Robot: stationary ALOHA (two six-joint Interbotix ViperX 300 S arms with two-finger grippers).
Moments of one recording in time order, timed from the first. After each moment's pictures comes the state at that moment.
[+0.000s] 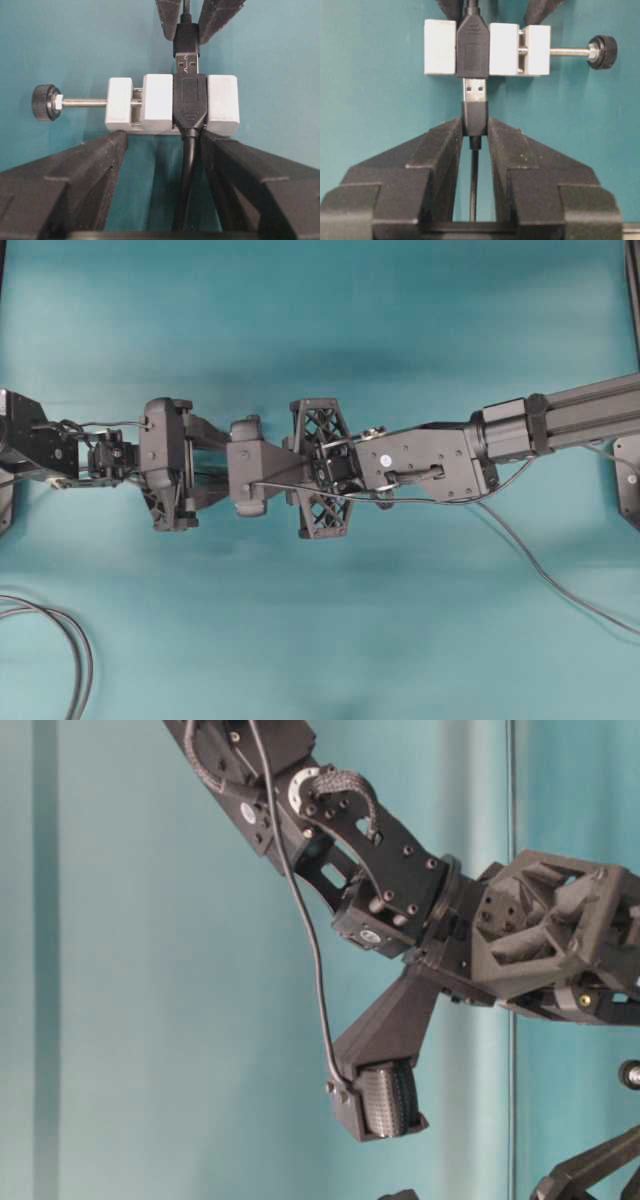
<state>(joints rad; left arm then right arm) 0.06 0.23 1.08 -0.02 -0.72 0.05 0.04 0.37 0.26 -0.36 0.44 0.23</state>
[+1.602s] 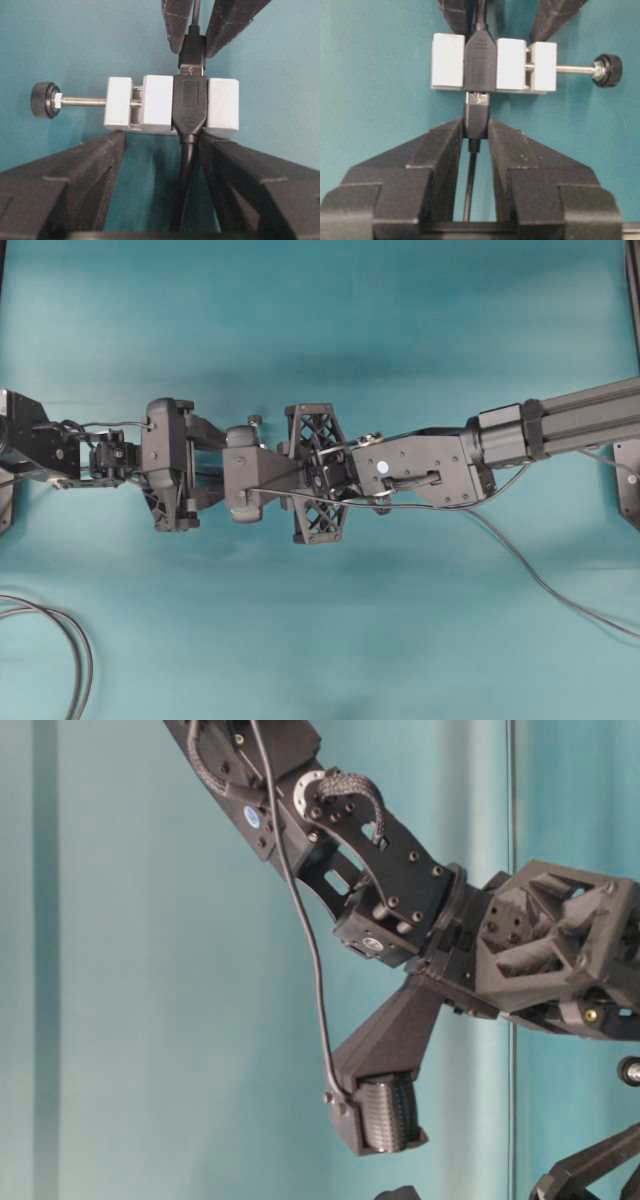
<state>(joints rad) 0.05 0.22 1.07 -0.01 -0.72 0.05 0.05 0.38 0.24 -0.36 0.40 0.25</state>
